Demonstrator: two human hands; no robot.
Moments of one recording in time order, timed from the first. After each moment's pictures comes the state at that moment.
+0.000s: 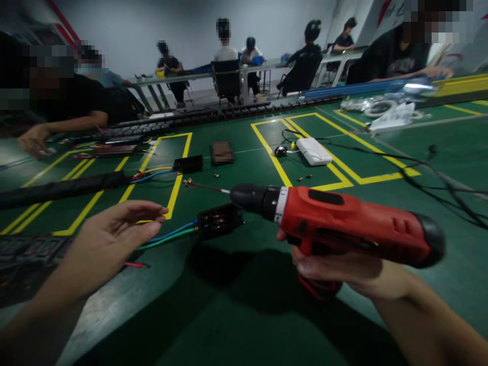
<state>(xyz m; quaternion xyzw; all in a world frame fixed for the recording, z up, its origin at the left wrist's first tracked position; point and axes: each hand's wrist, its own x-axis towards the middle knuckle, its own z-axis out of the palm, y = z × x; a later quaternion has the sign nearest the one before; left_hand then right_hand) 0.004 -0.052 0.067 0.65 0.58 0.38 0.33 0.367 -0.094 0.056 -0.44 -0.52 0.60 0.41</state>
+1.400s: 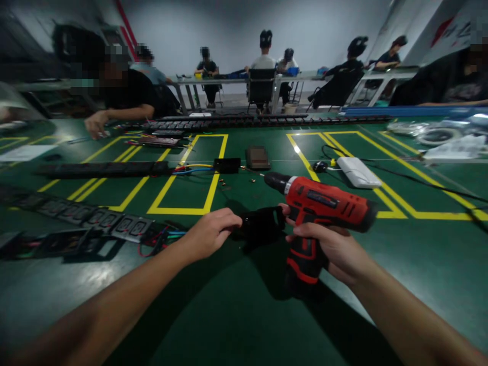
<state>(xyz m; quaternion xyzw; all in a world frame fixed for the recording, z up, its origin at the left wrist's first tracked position) 0.012 -0.011 0.002 0.87 0.39 0.23 0.19 0.287 -0.033 0.048 -0.50 -0.39 0.63 0.45</state>
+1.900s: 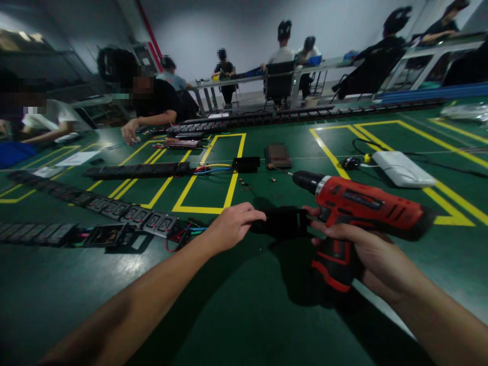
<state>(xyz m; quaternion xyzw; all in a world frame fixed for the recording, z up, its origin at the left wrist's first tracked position) 0.013 0.005 0.004 0.87 0.42 0.20 0.14 0.285 -0.026 0.044 -0.57 -0.28 0.64 0.45</state>
